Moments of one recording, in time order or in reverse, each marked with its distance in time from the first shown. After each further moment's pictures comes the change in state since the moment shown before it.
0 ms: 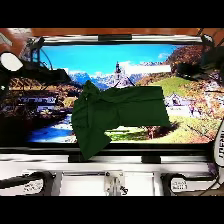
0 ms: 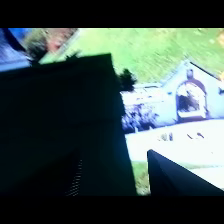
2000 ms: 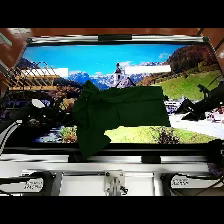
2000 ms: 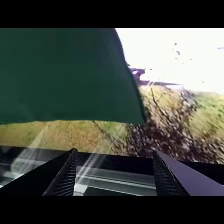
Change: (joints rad) left arm 0.058 -0.061 -0.665 -0.368 0.146 0.301; right arm -0.283 -0.005 -0.454 0.270 -0.201 -0.172
